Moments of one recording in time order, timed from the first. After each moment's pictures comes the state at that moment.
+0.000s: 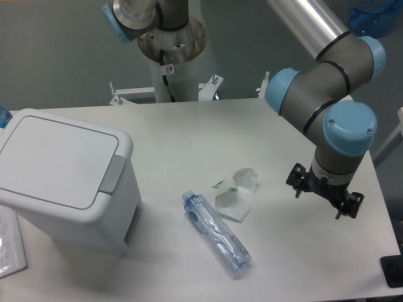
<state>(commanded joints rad) 2.64 -2.16 -1.21 -1.23 1.61 1.25</state>
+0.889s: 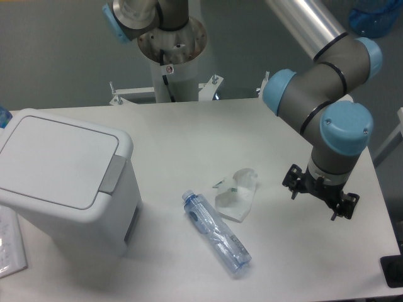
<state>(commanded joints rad) 2.65 -2.10 -1.34 -1.11 1.47 1.14</state>
